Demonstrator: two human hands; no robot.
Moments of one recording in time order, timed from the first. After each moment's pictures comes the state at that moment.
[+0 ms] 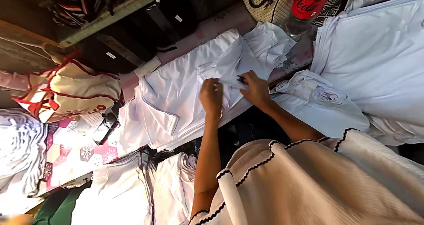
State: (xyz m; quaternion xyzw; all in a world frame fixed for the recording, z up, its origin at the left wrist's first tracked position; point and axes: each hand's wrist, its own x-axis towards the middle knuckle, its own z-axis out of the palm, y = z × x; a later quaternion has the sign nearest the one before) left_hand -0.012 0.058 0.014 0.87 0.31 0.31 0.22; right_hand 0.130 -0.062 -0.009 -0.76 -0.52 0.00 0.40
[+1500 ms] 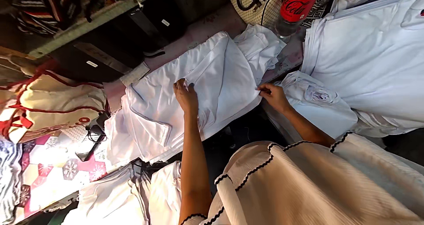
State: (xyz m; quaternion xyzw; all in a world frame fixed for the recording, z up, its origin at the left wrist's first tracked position) left_hand -0.016 0.142 -0.003 0.82 0.44 0.25 0.26; right_hand 0.190 -0.128 -0.049 -0.77 -0.41 0.19 0.46
